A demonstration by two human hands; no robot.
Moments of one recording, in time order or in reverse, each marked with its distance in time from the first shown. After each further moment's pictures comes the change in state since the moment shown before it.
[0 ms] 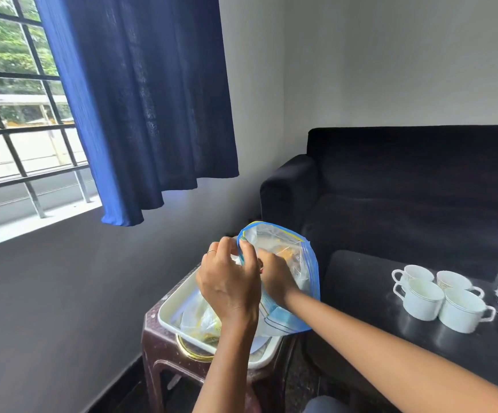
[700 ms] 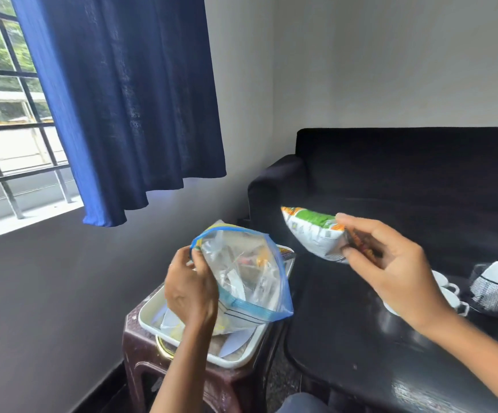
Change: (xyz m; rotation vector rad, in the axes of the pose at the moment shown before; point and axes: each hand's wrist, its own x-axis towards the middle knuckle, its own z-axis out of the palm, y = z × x) left_hand 0.010 -0.021 -0.005 -0.062 -0.018 -0.349; right_hand -0.090 0.010 -0.166 0.156 0.291 -0.386
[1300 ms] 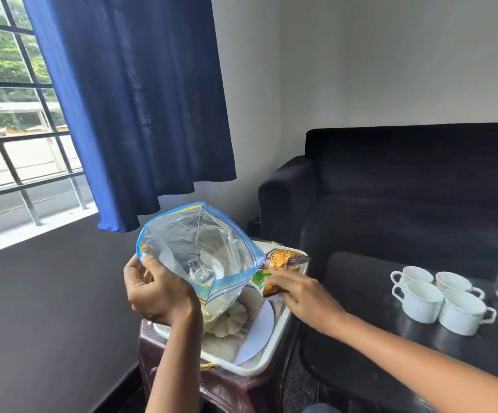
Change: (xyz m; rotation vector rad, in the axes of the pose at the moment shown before) left_hand 0.031 0.007 -0.023 -0.572 0.477 -0.166; right_hand 0.000 0.107 0.114 -0.483 -0.476 -0.077
